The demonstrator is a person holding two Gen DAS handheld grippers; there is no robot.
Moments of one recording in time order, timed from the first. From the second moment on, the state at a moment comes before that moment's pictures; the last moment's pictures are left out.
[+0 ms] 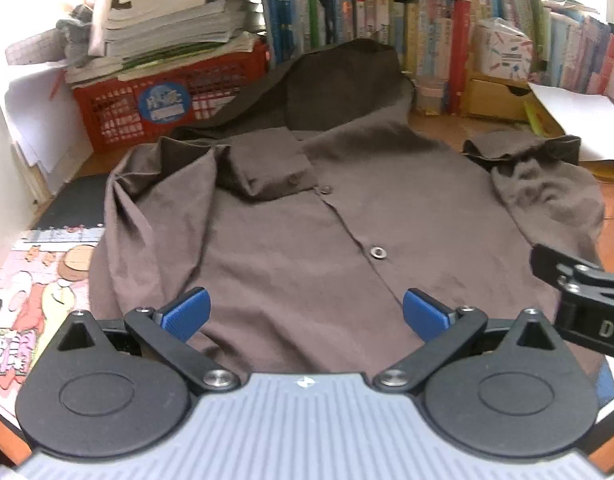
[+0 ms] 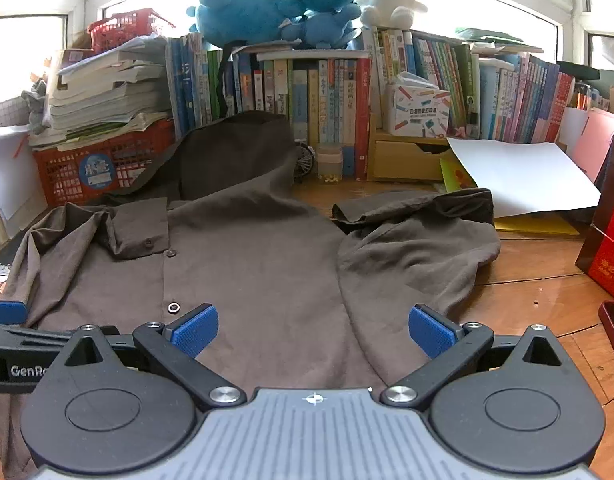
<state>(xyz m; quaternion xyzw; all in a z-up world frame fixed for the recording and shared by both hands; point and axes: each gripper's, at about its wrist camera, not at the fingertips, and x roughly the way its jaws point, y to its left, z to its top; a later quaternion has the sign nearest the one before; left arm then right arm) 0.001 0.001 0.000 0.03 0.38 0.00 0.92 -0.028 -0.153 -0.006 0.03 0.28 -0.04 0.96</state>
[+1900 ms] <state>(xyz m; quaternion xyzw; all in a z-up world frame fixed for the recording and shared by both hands) 0.044 0.093 0.012 -0.08 0.37 -0.03 0.93 0.107 -0.337 -0.066 0.22 0.34 -0.04 0.91</state>
